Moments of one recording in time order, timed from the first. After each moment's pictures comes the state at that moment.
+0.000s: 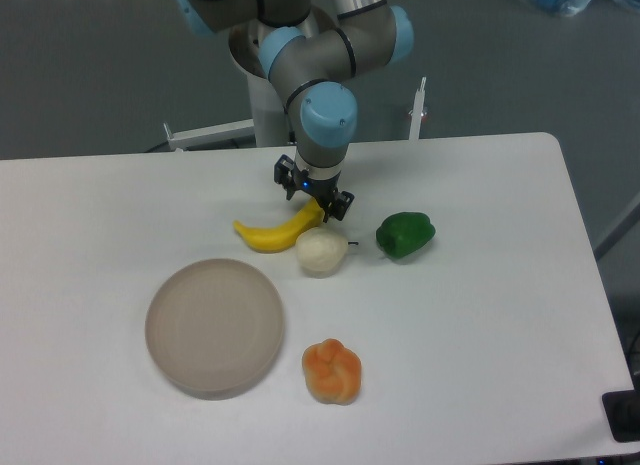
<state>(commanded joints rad) 2.28 -1.74 -2.22 -0.86 1.53 1.02</state>
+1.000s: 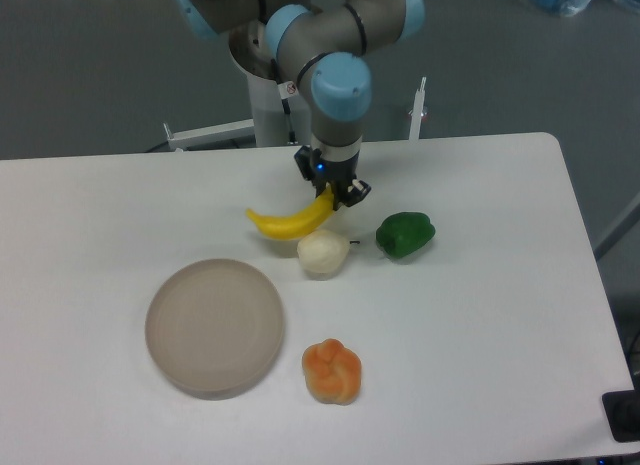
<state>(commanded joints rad) 2.38 -1.60 -2.13 -0.98 1.55 1.27</state>
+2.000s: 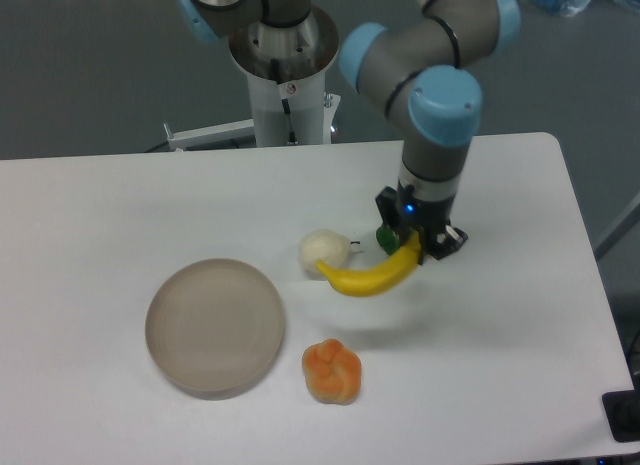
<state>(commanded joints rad) 2.42 -1.98 -1.55 -1.06 1.54 1.39</state>
